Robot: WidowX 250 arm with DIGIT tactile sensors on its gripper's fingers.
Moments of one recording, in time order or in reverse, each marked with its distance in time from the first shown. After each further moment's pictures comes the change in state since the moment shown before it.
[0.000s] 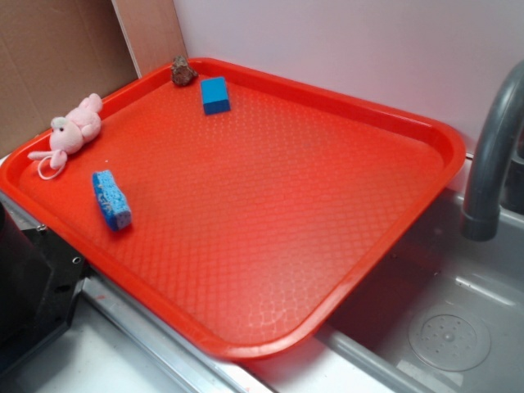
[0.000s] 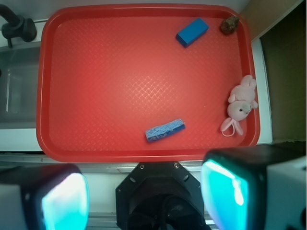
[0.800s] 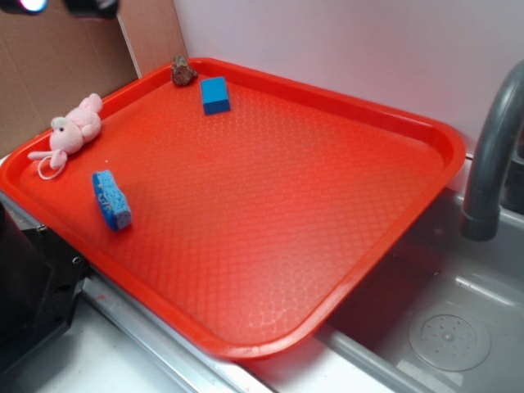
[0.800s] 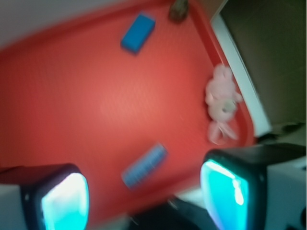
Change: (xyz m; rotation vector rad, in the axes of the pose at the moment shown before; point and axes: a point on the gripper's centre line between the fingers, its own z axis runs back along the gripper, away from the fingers) arm 0.053 0.058 -0.065 0.067 -0.037 0.444
